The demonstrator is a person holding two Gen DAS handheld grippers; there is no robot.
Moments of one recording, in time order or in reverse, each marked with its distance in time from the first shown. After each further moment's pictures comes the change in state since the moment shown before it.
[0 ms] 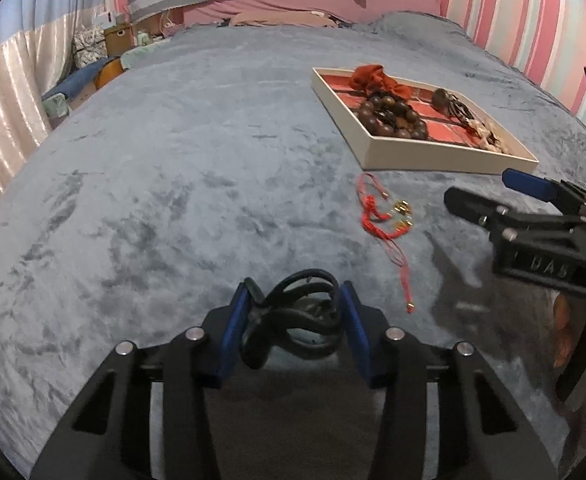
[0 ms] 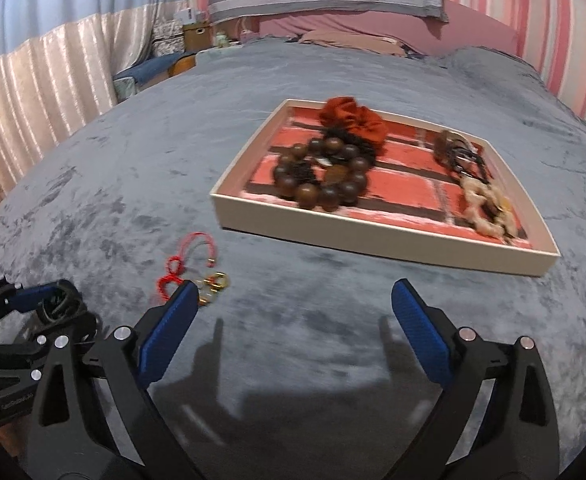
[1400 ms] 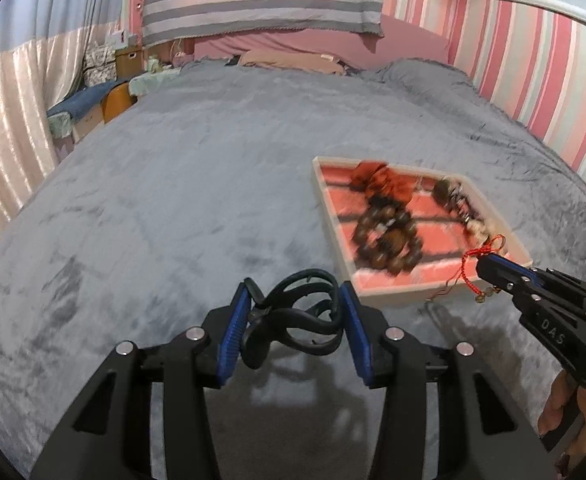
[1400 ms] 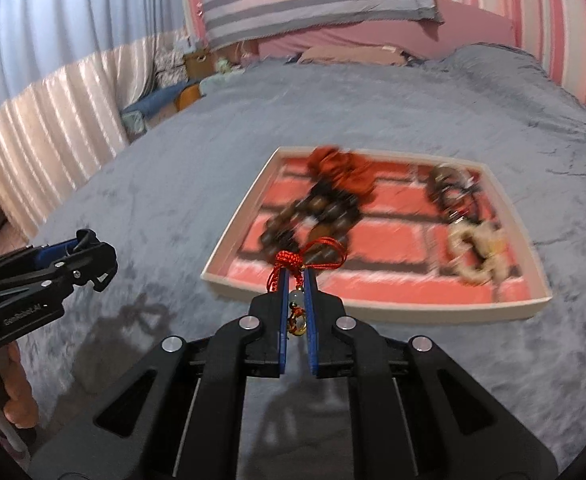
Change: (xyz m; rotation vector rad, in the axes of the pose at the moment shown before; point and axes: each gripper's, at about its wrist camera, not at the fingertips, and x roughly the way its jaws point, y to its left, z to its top) left arm -0.014 -0.011 0.101 -0.067 -0.142 -0.032; right arm -0.024 -0.055 0.053 0.102 -0.068 0.081
